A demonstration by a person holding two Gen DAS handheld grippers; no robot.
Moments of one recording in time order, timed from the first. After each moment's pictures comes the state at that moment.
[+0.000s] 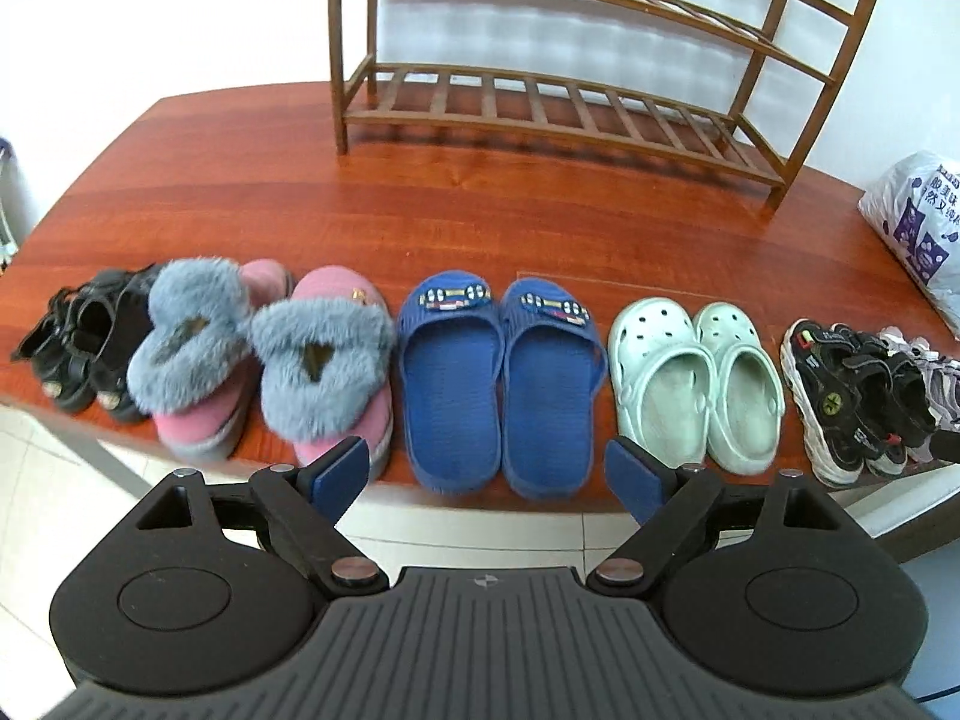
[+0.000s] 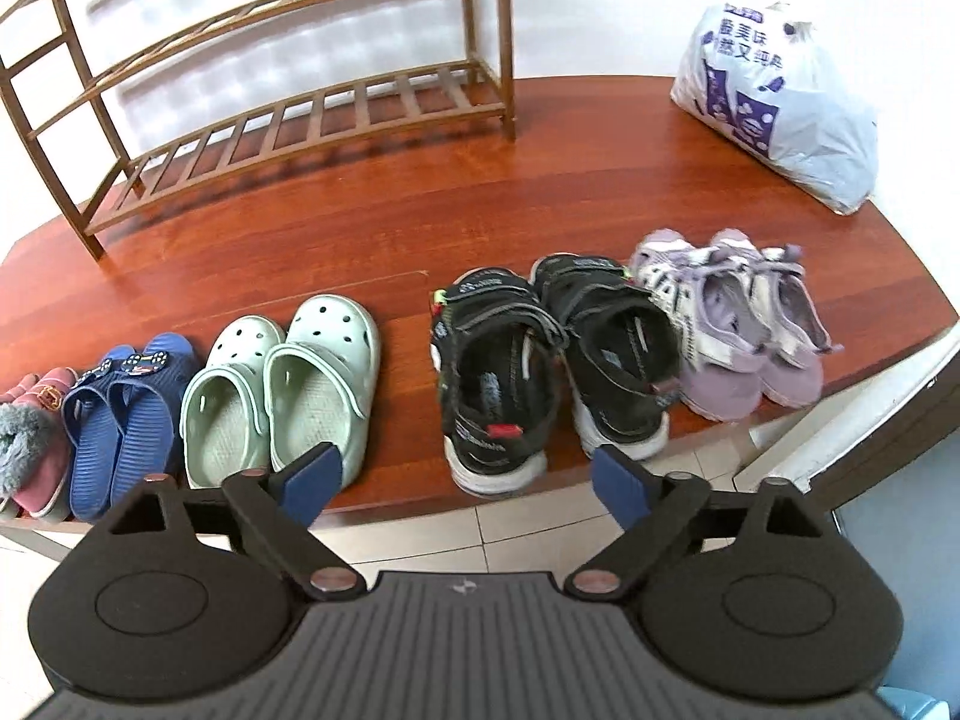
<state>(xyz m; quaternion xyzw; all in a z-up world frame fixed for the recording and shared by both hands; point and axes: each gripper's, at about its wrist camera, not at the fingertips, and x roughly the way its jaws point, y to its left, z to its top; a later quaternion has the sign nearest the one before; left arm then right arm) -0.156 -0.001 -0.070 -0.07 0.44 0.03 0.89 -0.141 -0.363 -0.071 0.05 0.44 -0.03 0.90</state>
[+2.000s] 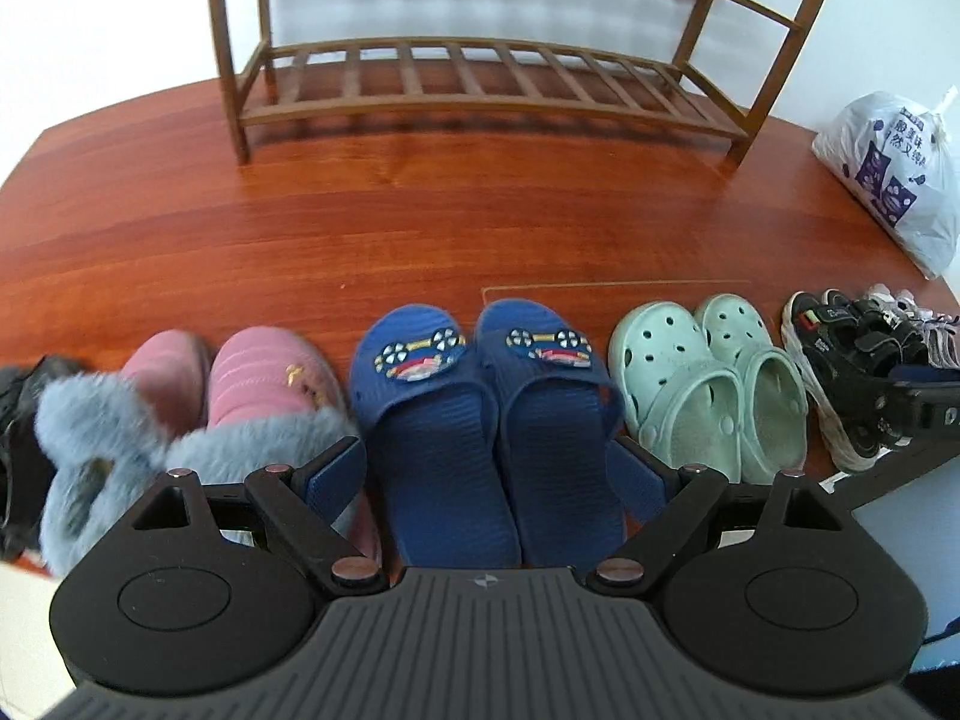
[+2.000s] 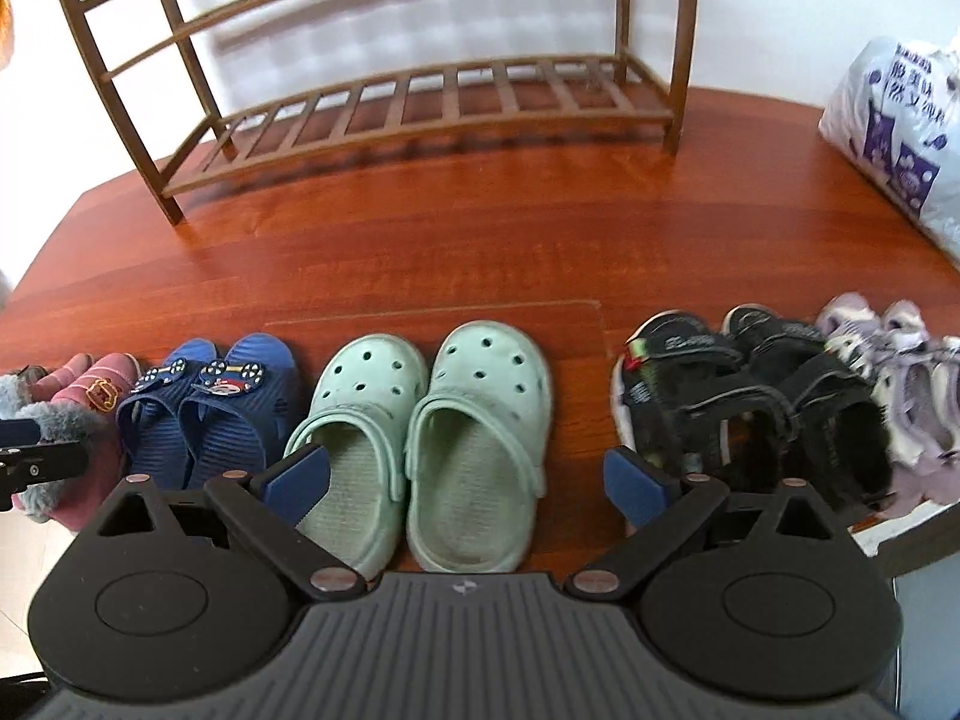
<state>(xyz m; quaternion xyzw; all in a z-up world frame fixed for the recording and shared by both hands) -0.046 0.033 -0.115 -0.04 0.47 -0.08 0.88 -0.045 -0.257 -0.108 0.03 0.46 0.05 0.89</state>
